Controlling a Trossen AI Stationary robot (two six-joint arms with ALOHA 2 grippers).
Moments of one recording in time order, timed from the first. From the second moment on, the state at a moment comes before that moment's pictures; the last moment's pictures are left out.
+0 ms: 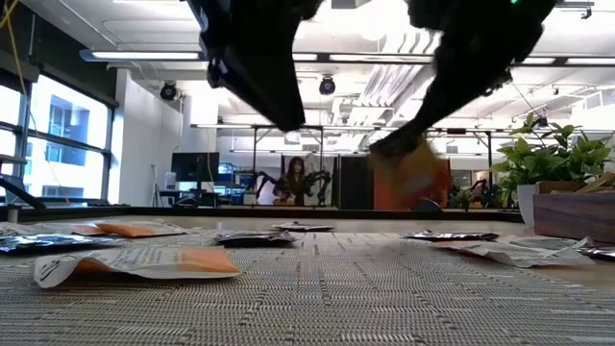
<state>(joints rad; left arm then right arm) -0.40 1.84 1.42 -0.65 -0.41 -0.66 0.40 1.49 0.97 -0.54 0.56 0.59</state>
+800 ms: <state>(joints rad) -0.40 1.84 1.42 -0.65 -0.48 -0.69 0.61 1.27 0.97 -1.52 0.50 1.60</state>
